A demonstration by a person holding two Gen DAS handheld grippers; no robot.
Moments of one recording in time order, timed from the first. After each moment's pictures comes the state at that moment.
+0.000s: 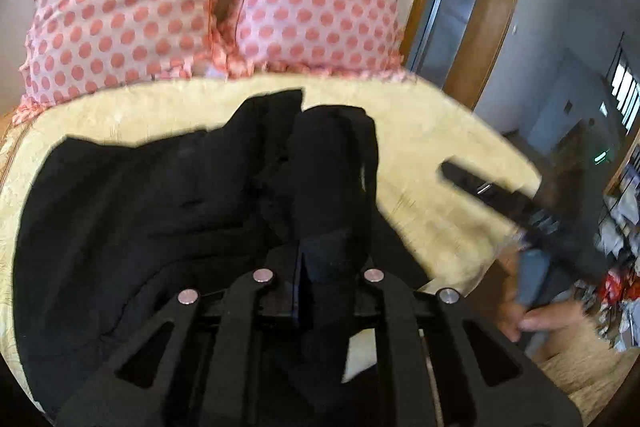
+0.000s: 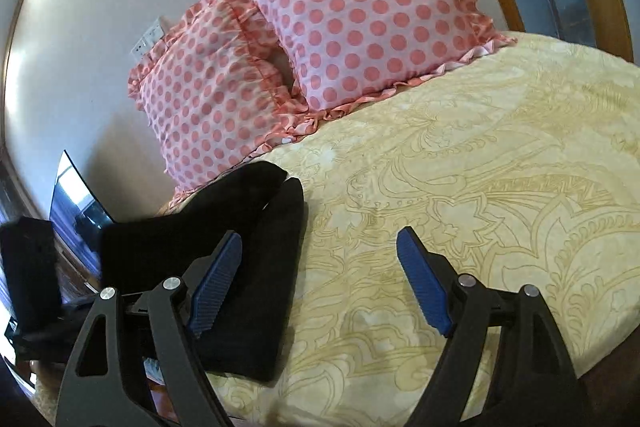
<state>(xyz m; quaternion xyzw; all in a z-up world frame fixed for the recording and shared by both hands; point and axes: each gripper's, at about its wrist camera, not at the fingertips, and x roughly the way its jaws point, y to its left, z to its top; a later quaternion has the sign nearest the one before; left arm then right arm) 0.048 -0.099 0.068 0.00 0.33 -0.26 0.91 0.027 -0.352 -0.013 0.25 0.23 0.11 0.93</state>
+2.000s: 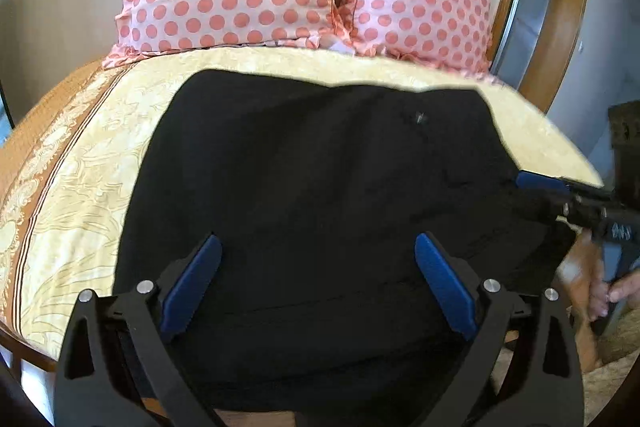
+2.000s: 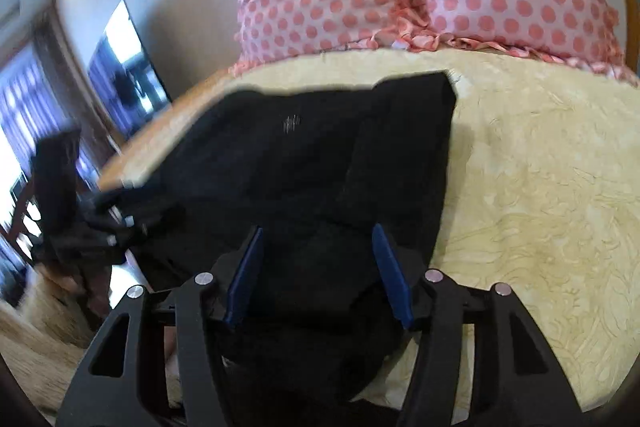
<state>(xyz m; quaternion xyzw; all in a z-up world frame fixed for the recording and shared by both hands) 0.036 0.012 0.021 -0.02 0.36 -0.14 0.92 0.036 -0.260 0.000 0.10 0.34 0.27 0.90</state>
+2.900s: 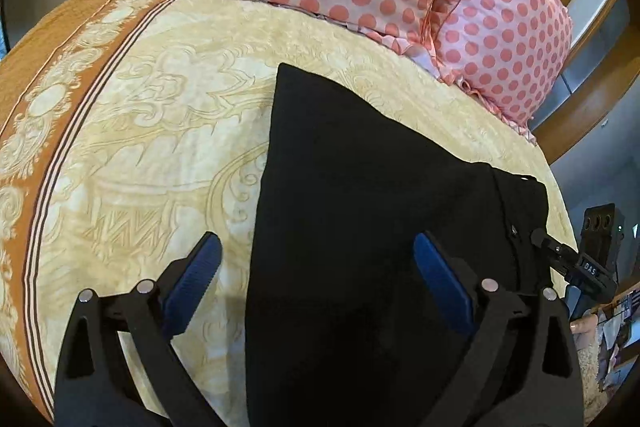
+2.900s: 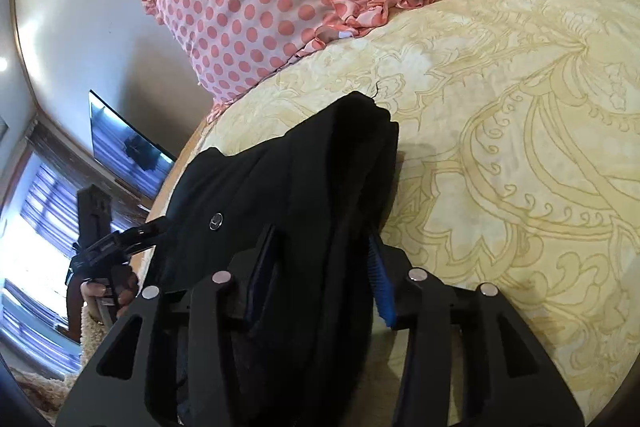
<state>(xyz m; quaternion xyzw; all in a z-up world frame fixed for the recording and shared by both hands) 0.152 0.098 0.020 -0.14 0.46 -0.12 0.87 0.131 -0.290 -0.027 0.24 0.40 0.27 0.84</state>
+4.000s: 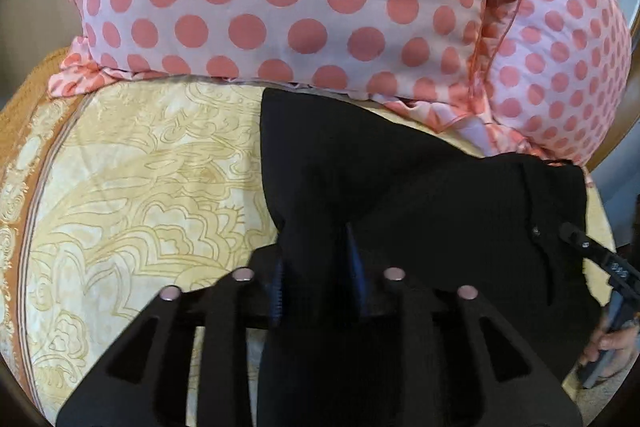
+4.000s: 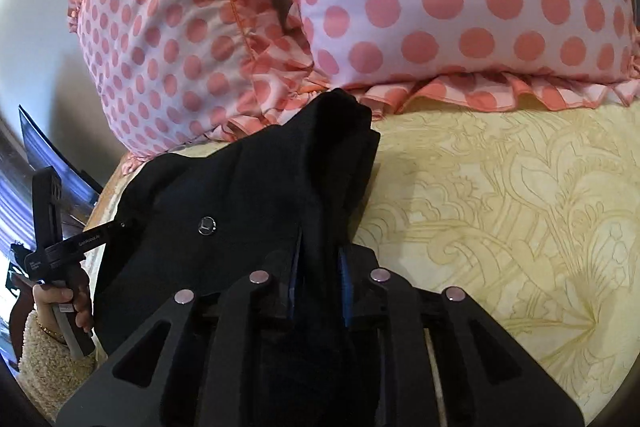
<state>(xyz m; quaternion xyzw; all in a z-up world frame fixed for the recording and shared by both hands) 0.334 0.044 0.028 -0.07 0.46 -0.07 0.88 0.290 -0.285 0.005 0.16 0.40 0.16 0.89</state>
